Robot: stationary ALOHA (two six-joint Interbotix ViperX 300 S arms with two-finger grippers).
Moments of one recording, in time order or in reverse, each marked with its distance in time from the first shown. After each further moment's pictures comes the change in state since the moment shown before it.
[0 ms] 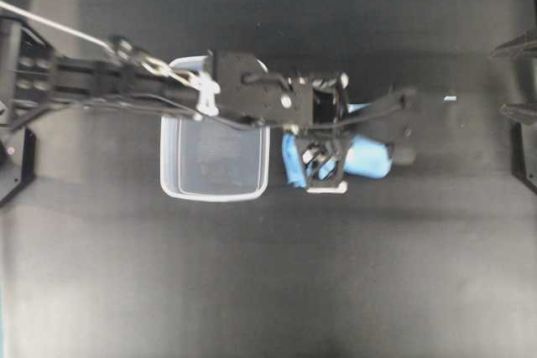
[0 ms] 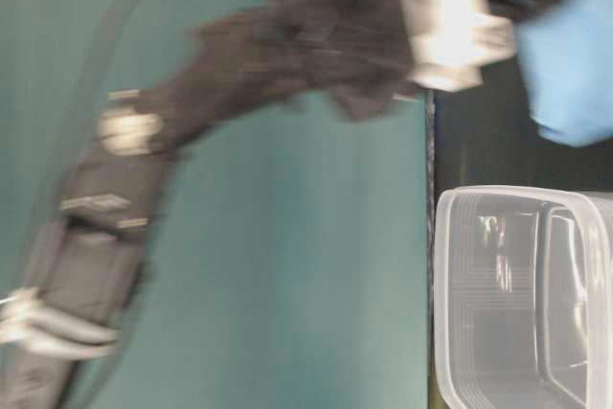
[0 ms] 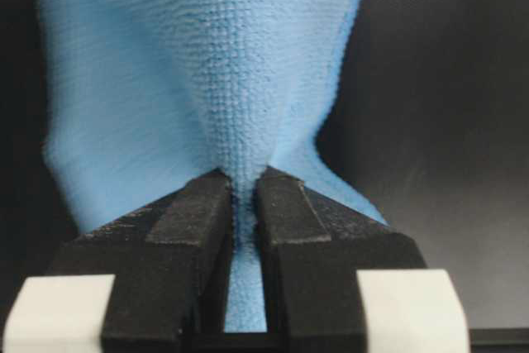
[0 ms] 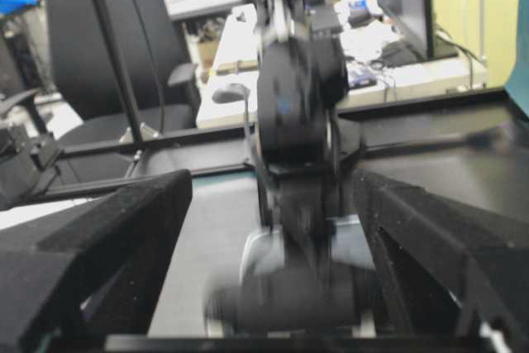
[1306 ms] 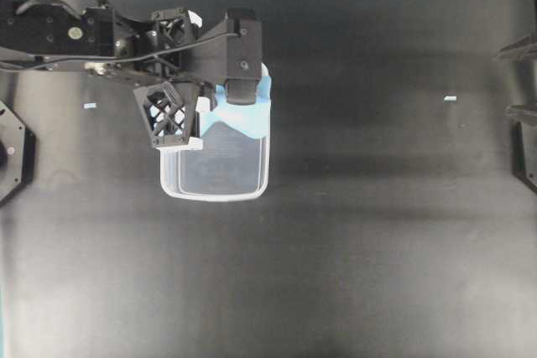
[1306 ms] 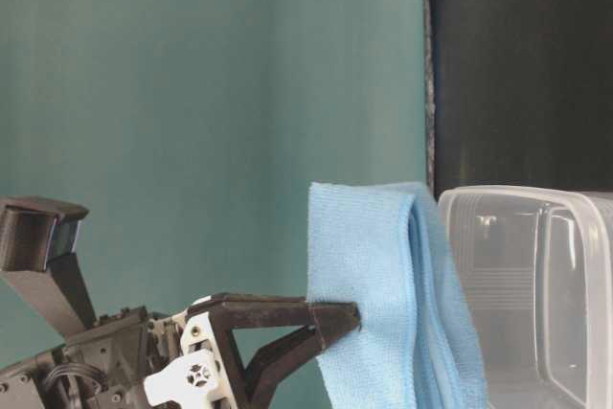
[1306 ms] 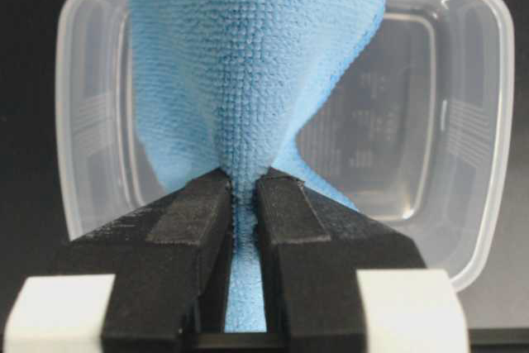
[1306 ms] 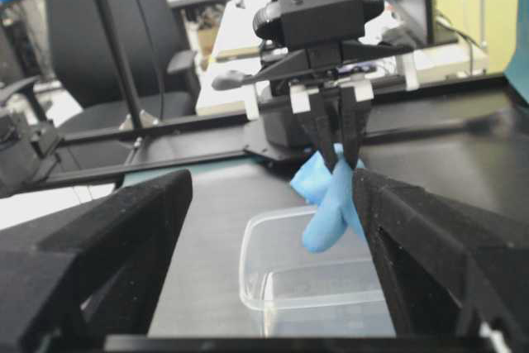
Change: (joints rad) left arm 0.081 -0.612 0.604 0.000 0.058 0.026; right arm 0.002 -0.032 0.000 0.000 0.055 0.003
